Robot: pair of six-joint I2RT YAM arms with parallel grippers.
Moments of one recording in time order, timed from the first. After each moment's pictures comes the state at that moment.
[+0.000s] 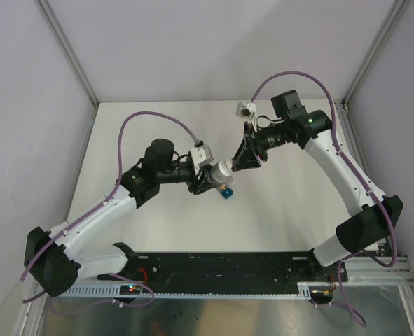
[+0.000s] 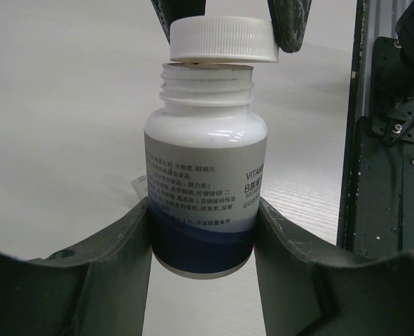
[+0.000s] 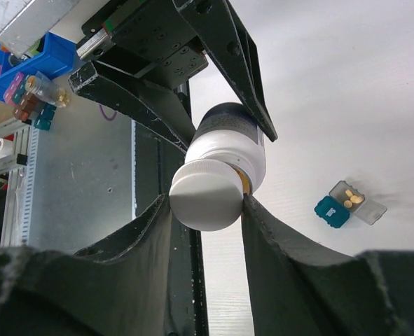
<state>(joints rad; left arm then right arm) -0.67 1.14 0.92 -0.15 0.61 0.24 0.44 1.54 1.65 -1.02 -1.07 -0.39</state>
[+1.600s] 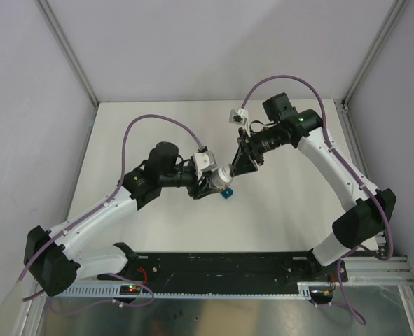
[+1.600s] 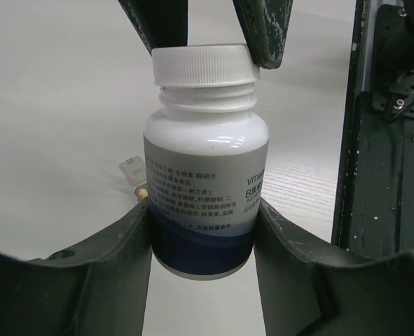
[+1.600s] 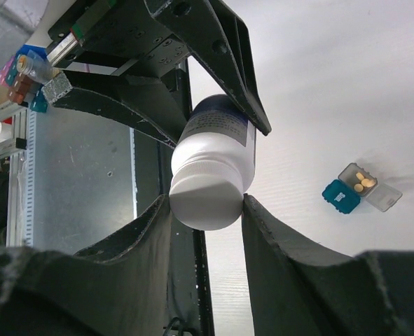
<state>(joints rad) -0.71 1.14 0.92 -0.22 0.58 0.27 0.48 1.58 1.66 -1.10 -1.01 -0.44</state>
